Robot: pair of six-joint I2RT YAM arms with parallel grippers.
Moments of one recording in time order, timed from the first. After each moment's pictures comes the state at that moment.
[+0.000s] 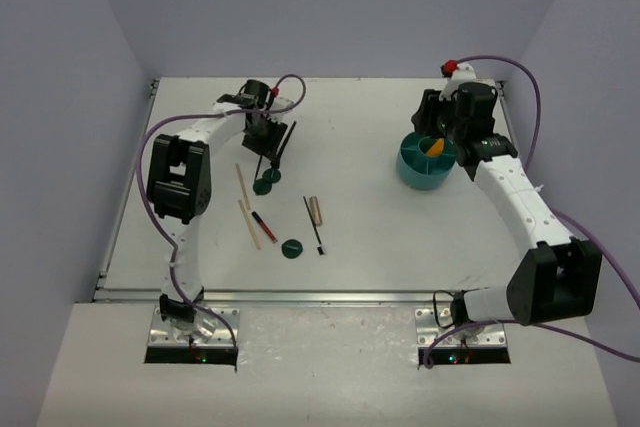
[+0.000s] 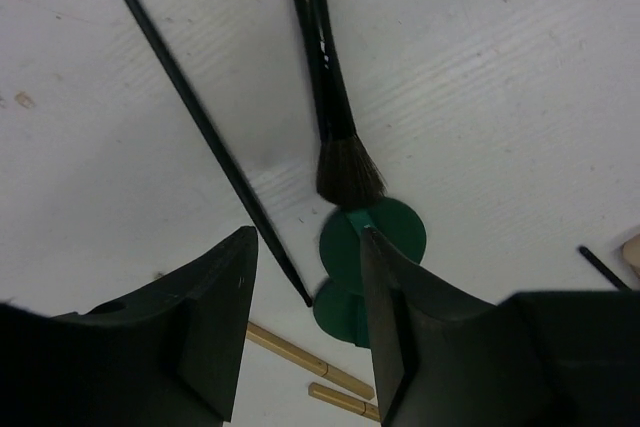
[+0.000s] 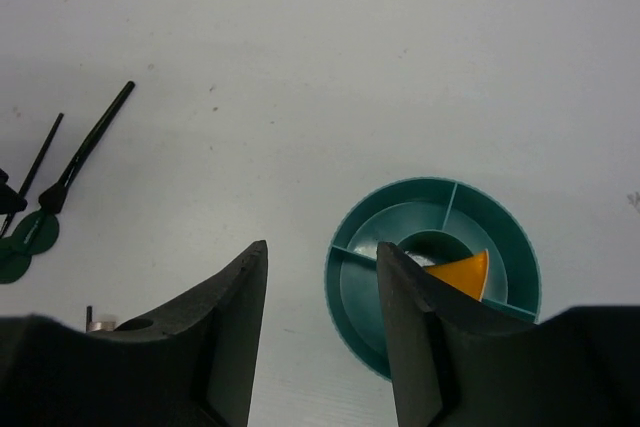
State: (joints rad) left arm -0.21 2.14 1.71 -0.75 0.15 0.23; right arm 0.12 1.37 1.10 -0.16 -0.08 0.11
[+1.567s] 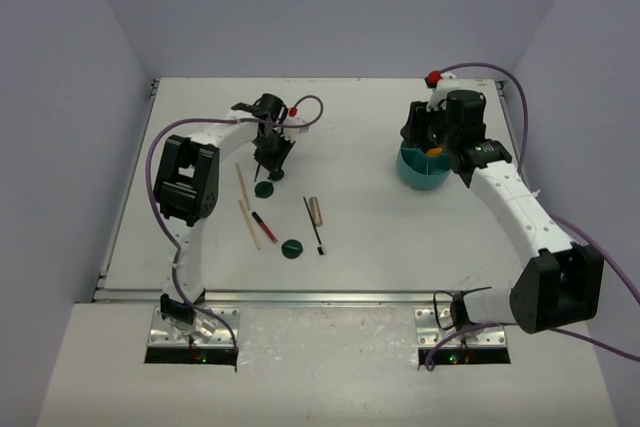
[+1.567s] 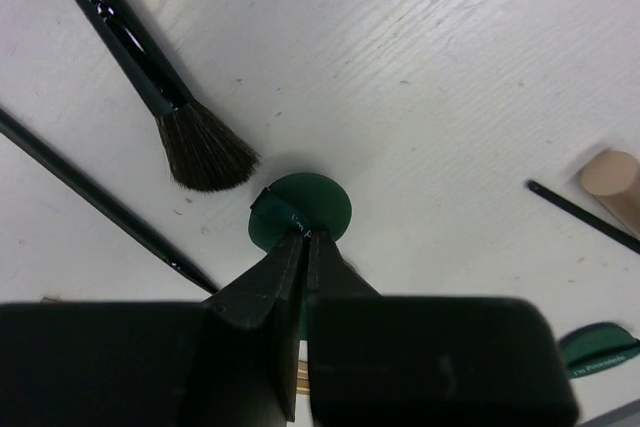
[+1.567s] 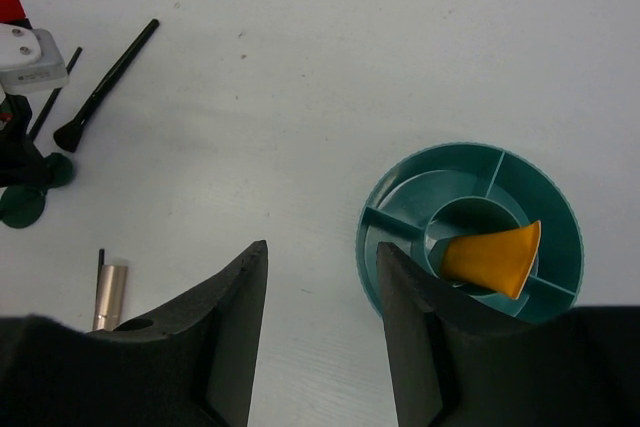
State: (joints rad) left arm -0.29 2.14 1.63 -0.81 0.19 0.32; right arm 0.19 1.34 1.07 -0.22 -0.10 0.07
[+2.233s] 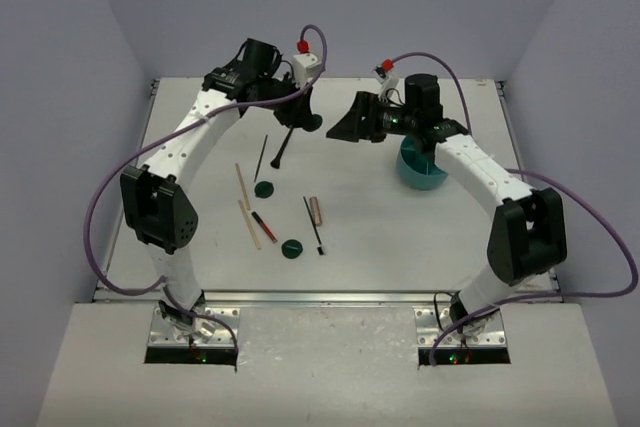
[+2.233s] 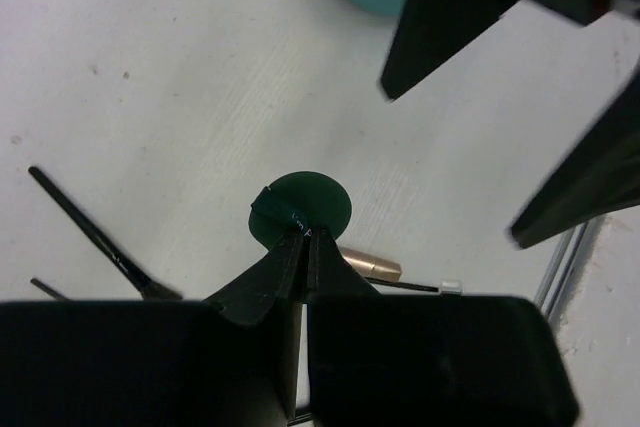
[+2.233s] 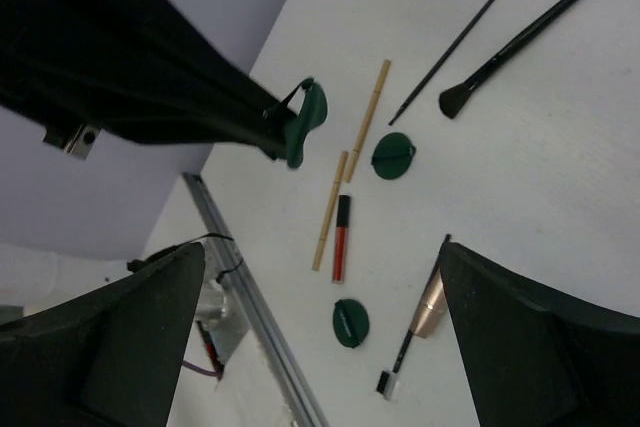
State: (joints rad) left arm -0.34 1.86 1.88 -0.83 0.65 0.30; right arm 0.32 1.62 1.24 -0.05 -0.74 0.49
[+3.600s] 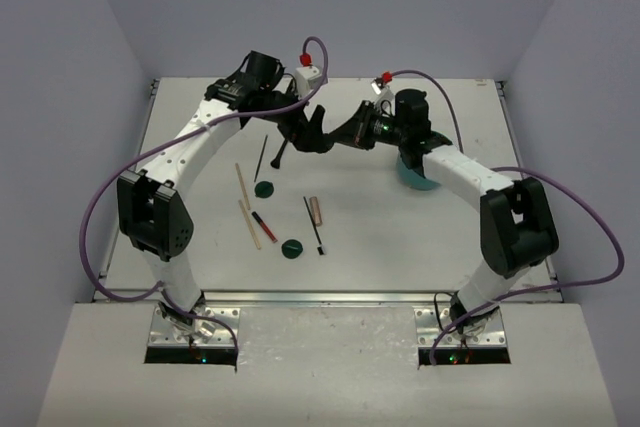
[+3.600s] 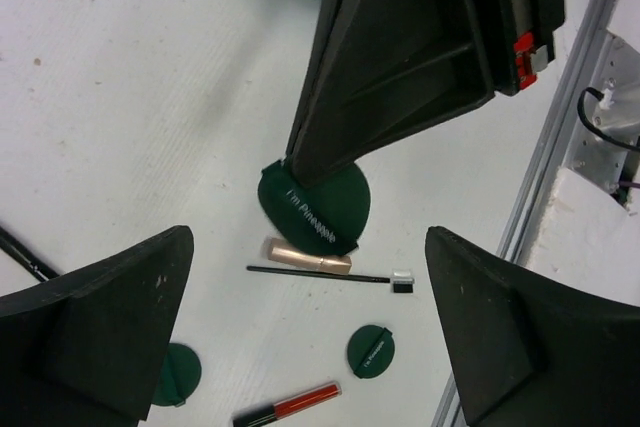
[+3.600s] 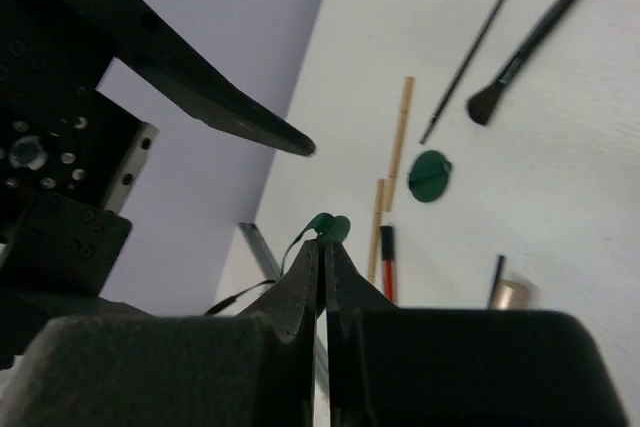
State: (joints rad) left arm -0.37 1.79 1.74 -0.78 0.73 0.26; right arm 0.36 1.70 1.09 0.35 -0.69 0.87
